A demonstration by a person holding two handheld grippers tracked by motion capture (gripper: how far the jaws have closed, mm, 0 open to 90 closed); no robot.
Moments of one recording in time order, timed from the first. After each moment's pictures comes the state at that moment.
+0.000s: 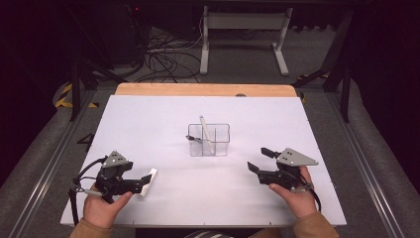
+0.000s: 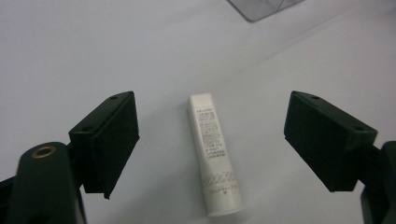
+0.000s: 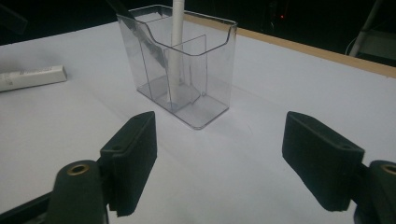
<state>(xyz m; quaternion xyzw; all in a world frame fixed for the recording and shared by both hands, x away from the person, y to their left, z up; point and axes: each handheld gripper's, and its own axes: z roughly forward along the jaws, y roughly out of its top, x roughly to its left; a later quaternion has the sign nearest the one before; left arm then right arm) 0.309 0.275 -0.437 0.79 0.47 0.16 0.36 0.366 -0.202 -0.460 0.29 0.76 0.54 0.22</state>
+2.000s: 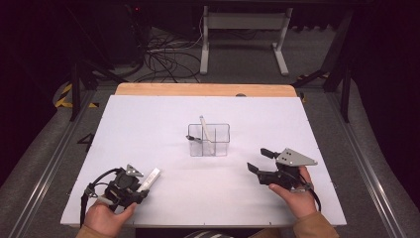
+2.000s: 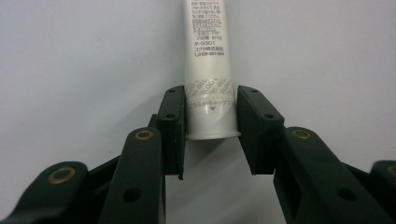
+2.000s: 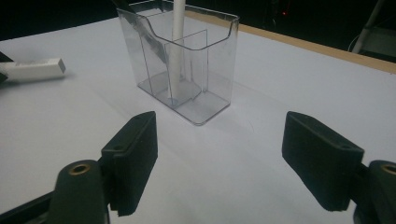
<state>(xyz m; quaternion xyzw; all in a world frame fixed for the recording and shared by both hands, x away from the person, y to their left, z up) 0.298 0.253 -0.456 0.85 0.47 0.12 0.21 0.366 -0.202 -0.462 0.29 0.77 0.53 0.22</state>
